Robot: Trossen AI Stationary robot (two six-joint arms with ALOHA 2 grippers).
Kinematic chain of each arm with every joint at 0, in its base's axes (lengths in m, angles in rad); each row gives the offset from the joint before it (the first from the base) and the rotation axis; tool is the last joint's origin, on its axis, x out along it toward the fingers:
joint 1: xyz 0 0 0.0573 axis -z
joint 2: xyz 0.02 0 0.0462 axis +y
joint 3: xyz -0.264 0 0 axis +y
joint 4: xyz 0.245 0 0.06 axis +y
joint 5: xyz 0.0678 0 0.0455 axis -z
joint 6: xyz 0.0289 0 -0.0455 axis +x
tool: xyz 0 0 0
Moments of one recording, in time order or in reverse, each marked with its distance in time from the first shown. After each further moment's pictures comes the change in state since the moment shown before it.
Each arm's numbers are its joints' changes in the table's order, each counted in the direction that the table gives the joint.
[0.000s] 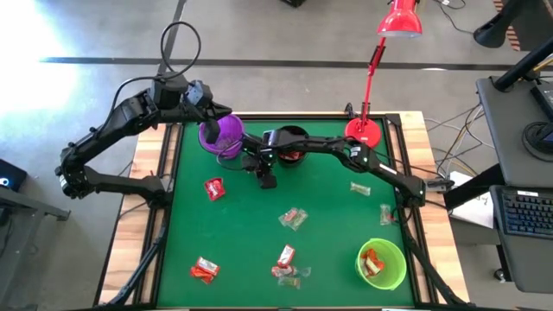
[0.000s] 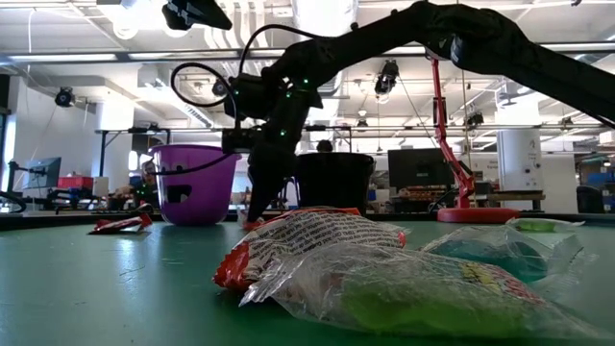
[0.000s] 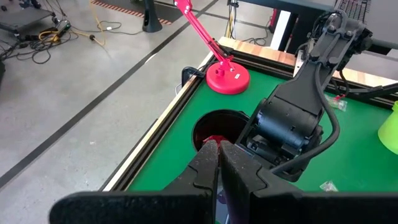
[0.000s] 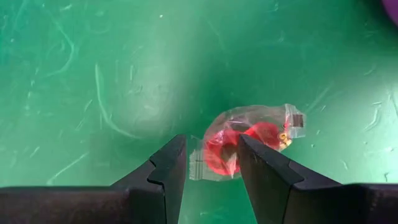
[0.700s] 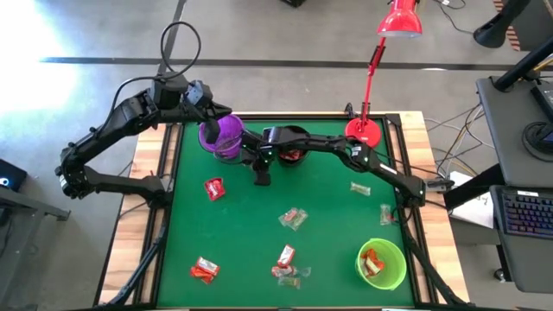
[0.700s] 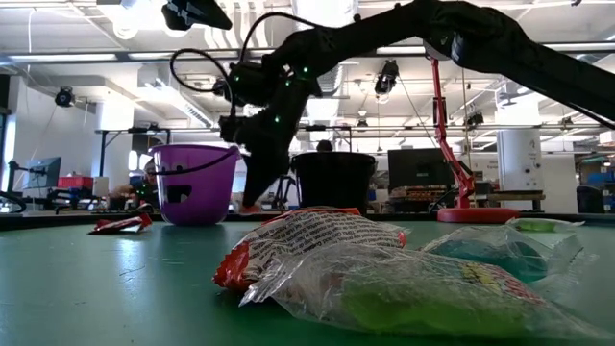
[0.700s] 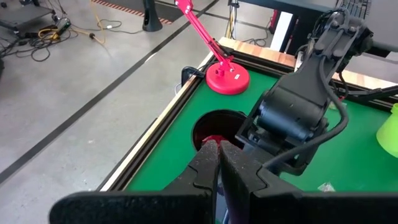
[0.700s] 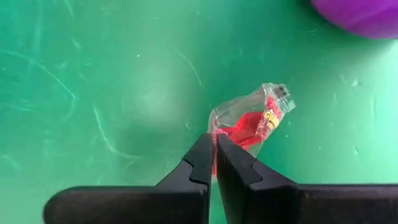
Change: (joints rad) left arm 0.000 0.000 0.000 0.000 0.000 -0.015; right arm 0.002 -0.007 -0.057 0.019 0.026 0.208
